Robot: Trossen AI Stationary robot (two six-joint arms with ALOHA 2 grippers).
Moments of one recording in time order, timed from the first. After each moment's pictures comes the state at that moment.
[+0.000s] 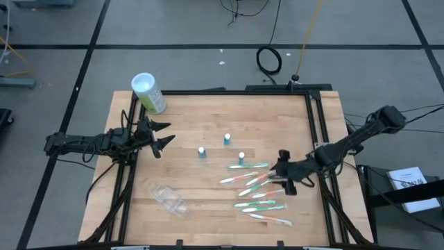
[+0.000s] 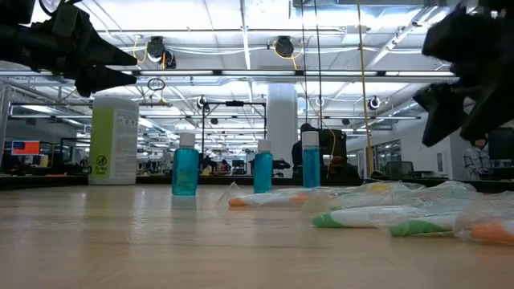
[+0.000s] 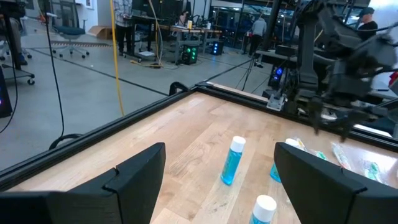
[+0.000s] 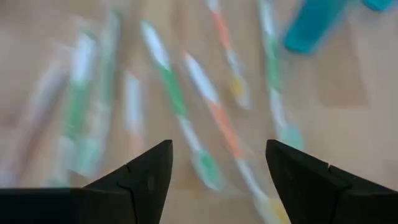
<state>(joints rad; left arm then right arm) -0.04 0.22 0.17 0.00 -0.42 -0.19 0.50 1.06 0.48 -0.28 0.23 0.37</state>
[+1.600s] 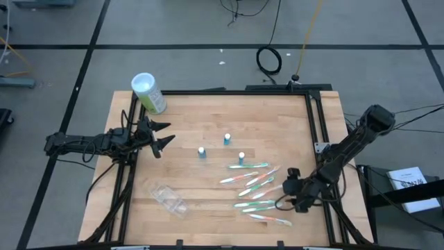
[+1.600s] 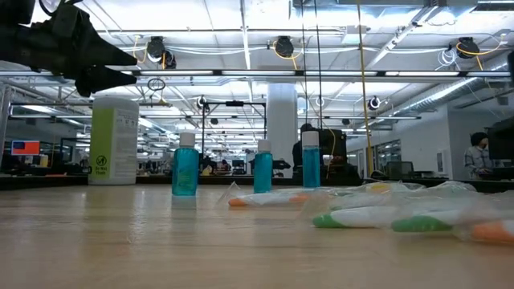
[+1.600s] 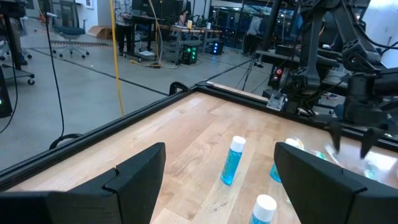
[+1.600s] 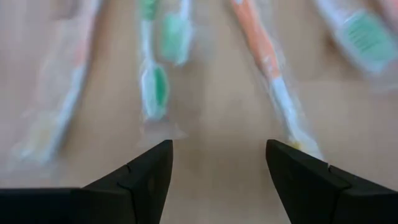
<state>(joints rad) -0.04 0.22 0.17 0.00 -0.42 -0.19 0.82 1.26 0.46 -0.30 0.20 0.77</state>
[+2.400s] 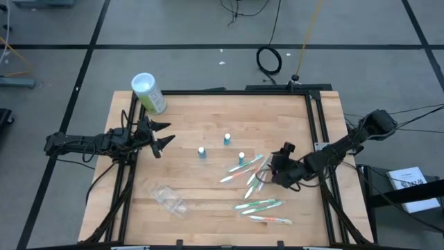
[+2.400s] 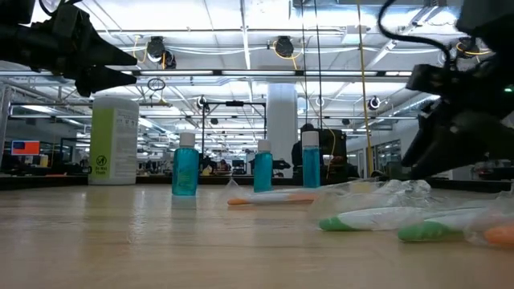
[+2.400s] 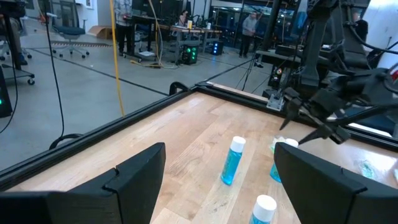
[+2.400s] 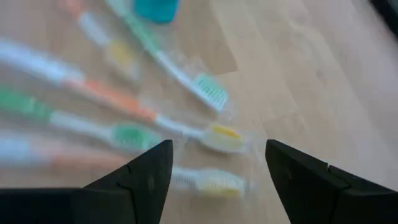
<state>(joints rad) -0.04 0.22 0.17 0.00 -0.42 -0.19 0.47 1.31 0.46 -0.31 0.69 0.62</state>
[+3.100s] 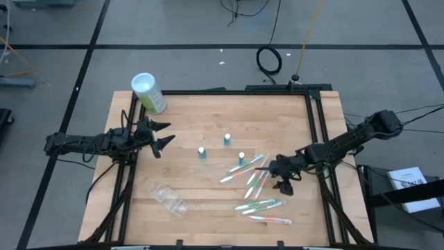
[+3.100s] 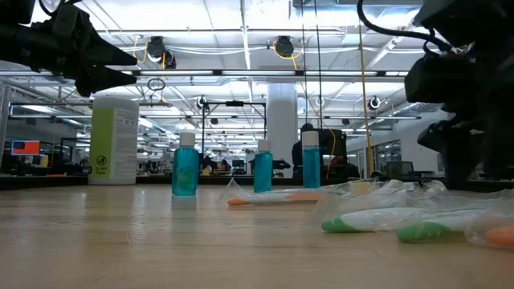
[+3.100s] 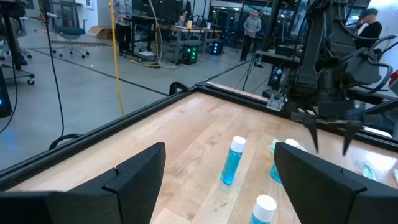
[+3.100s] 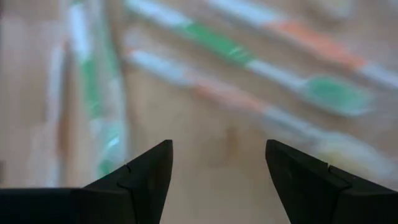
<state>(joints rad) -0.04 0.22 0.17 0.00 -0.42 -0.19 0.32 1.21 0.46 -0.22 -0.16 0.50</state>
